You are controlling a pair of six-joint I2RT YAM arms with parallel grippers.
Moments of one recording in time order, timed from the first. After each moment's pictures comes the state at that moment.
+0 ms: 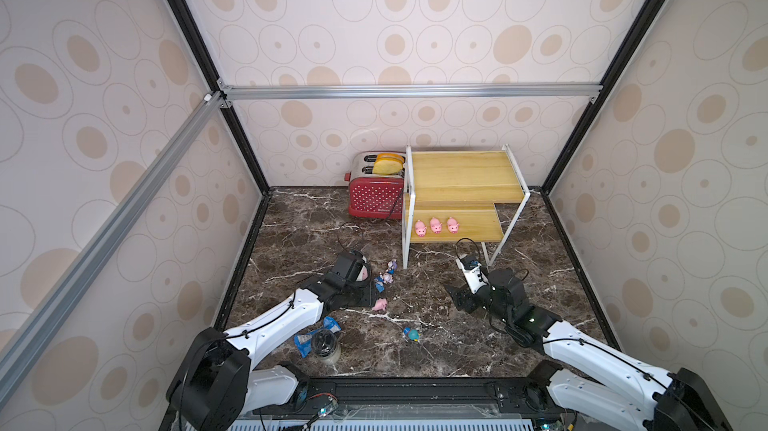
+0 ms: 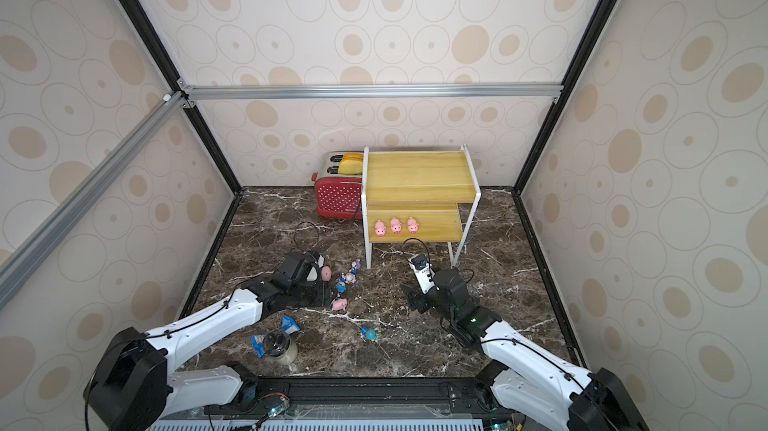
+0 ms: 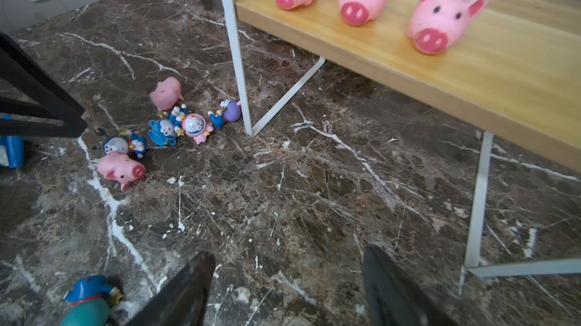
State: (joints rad) left arm -0.56 1.27 0.68 -0.43 0.12 -0.53; right arm 0.72 0.98 0.41 0.05 0.00 -0.04
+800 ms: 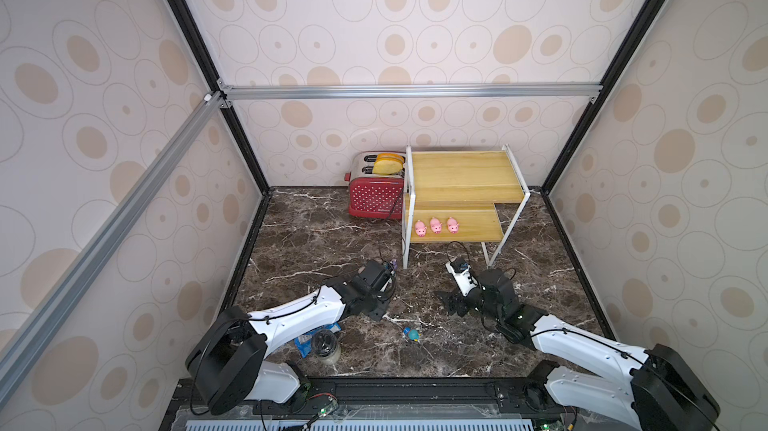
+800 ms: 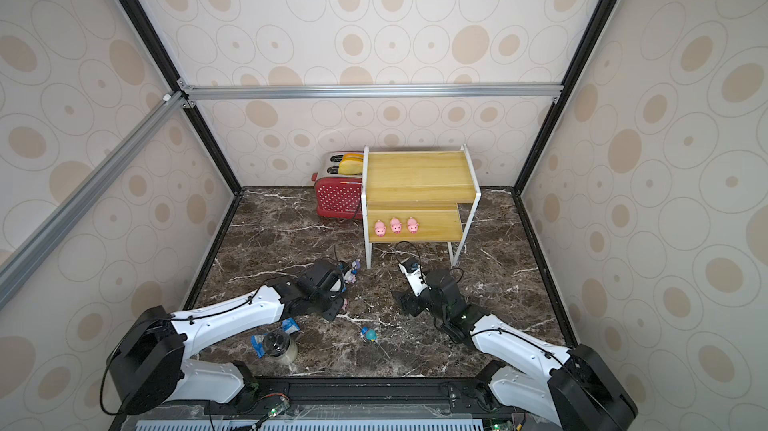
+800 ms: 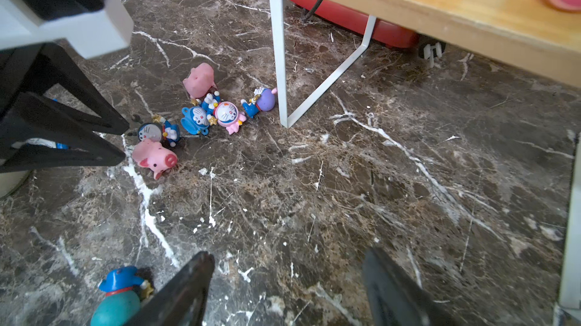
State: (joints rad) left arm -0.78 1.40 0.78 -0.52 -0.11 -0.18; right arm 0.74 1.08 0.39 0.17 -0.08 -0.02
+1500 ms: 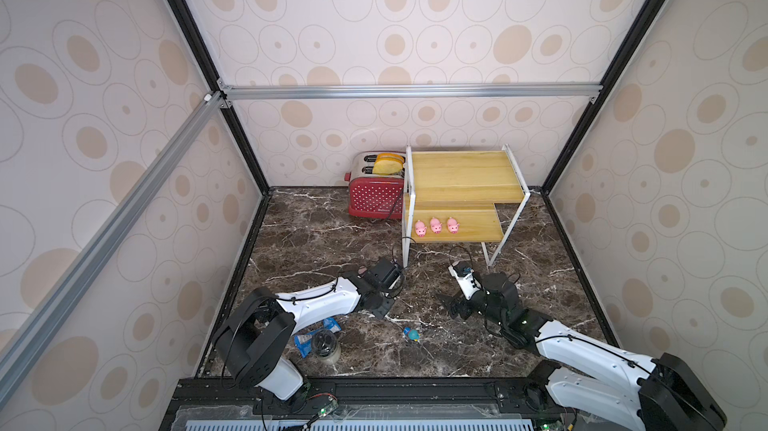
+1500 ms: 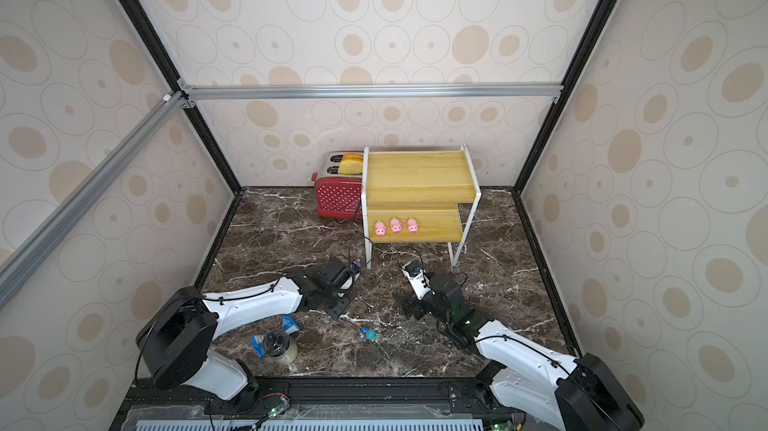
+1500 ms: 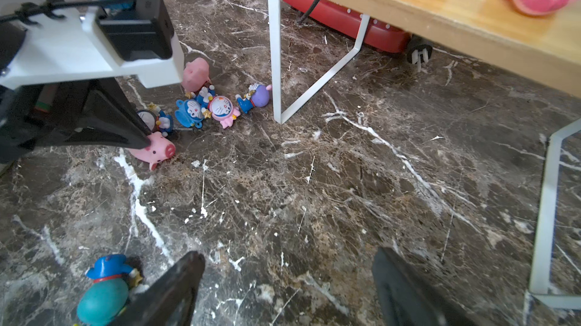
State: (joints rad) left arm -0.79 1.54 0.85 -0.52 -0.13 -0.07; right arm 0.74 1.03 0.36 0.17 -0.05 -0.06
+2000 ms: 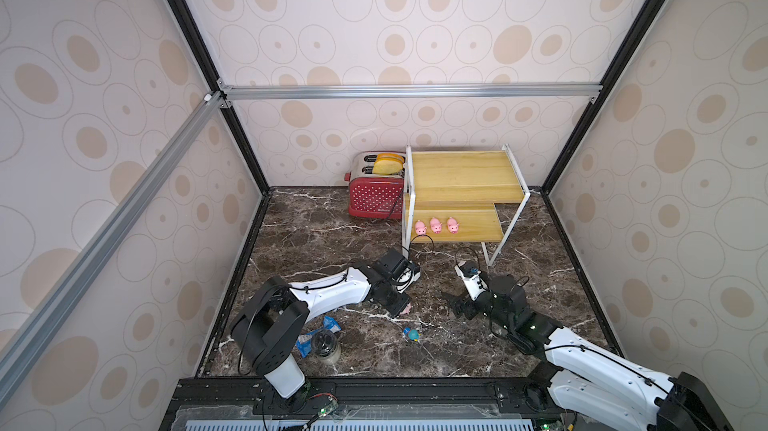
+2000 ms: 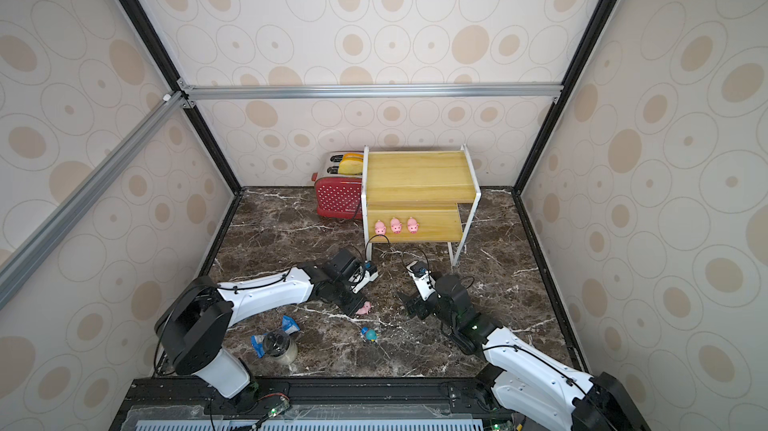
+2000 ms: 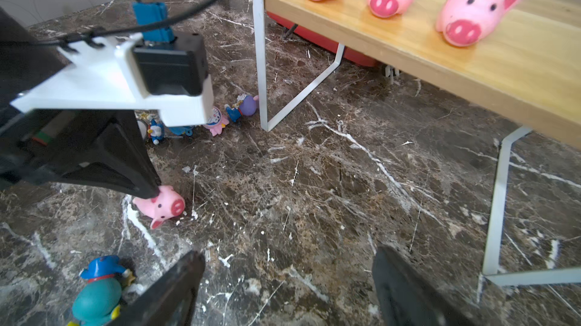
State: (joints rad) left arm -0.79 1.67 1.00 -0.53 0.20 -0.02; right arm 0.74 0.91 0.34 0.09 0.00 -0.07
